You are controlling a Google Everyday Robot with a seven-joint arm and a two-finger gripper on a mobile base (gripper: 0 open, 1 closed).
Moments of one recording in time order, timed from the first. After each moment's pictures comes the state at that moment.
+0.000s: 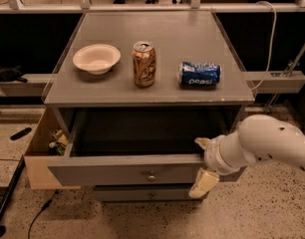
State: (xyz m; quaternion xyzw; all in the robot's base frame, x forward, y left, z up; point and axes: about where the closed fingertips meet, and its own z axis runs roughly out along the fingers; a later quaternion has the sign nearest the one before) arm 0.473 -0.134 0.649 -0.60 0.75 0.09 0.25
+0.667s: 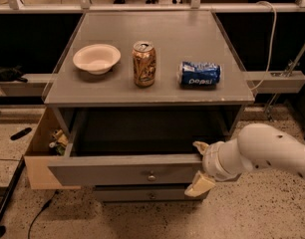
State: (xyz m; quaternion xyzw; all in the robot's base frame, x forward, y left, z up) arm 0.462 -0.129 0.626 -0.60 0.75 0.11 0.26
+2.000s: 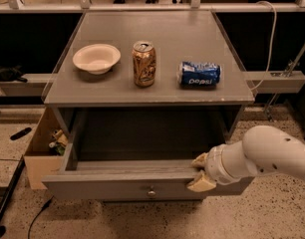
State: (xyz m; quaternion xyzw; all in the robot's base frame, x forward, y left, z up) arm 0.452 -0.125 0.638 -0.60 0.75 0.11 0.27
